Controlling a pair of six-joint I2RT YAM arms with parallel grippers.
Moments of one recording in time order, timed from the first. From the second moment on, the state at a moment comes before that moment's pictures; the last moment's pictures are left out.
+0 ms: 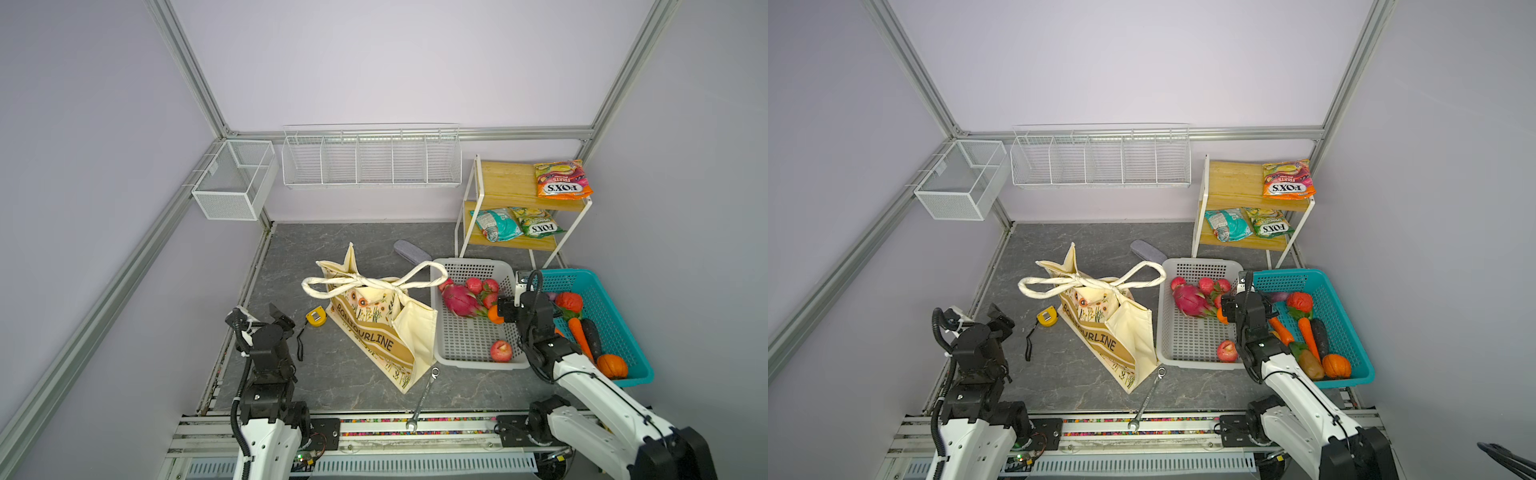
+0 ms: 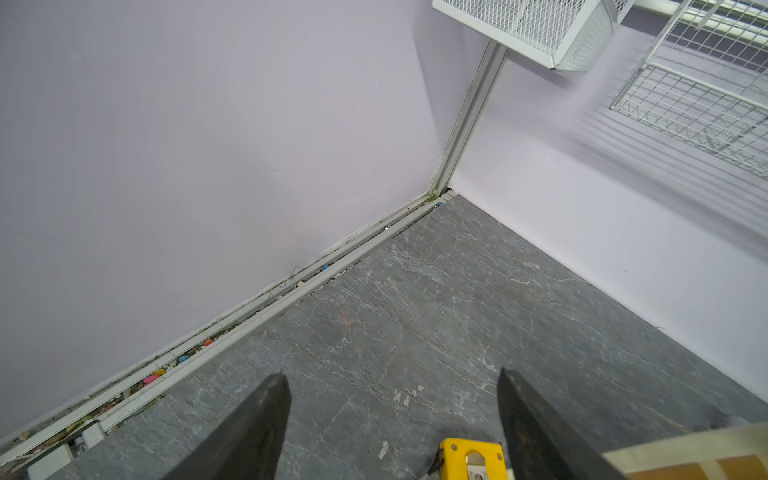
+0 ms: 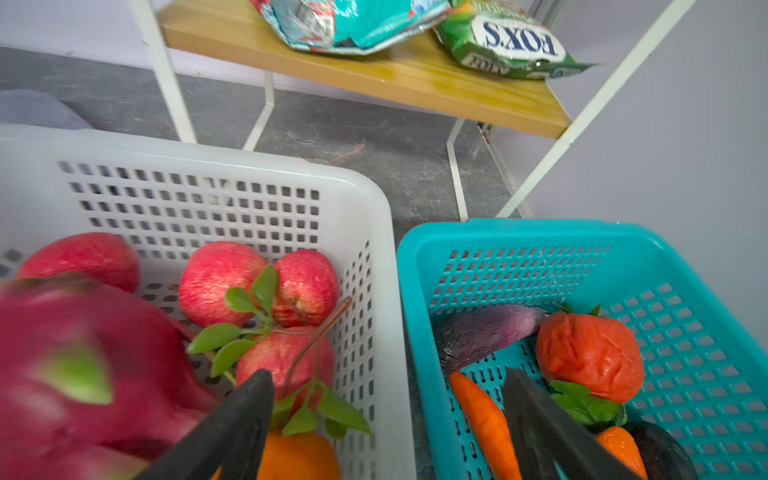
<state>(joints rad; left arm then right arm) -0.02 0.39 0.31 -0.19 -0.55 -0.45 0.26 0.99 0.40 0.11 0.44 0.00</state>
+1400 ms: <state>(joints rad) -0.03 1.41 0.30 0.92 -0.41 -0.20 0.05 1.51 0.38 0.93 0.25 -0.02</state>
